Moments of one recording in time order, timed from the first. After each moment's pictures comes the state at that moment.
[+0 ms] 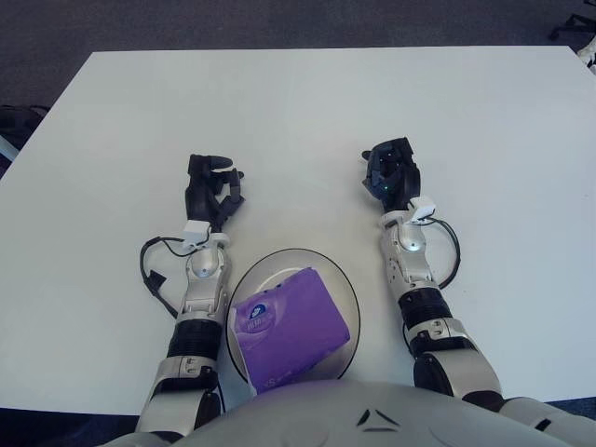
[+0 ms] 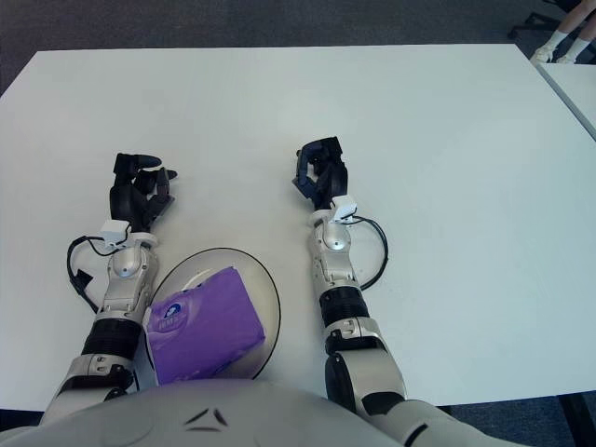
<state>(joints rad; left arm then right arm) -0.12 0.00 0.10 0.34 -0.01 -0.45 0.20 -0.37 0.13 -0.05 0.59 0.10 -0.55 -0.12</state>
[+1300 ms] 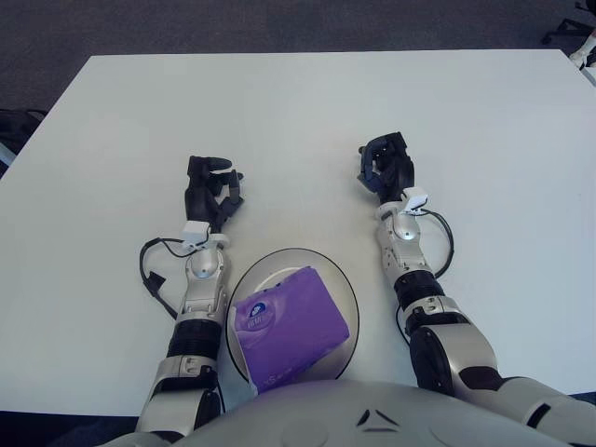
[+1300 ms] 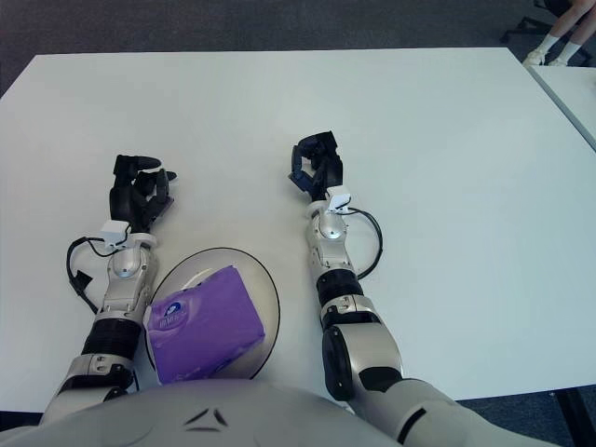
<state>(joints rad) -0.12 0.00 0.11 0.35 -0.01 -0.45 0.20 -0.48 0.13 -0.10 0.78 0.07 -0.62 -0.10</state>
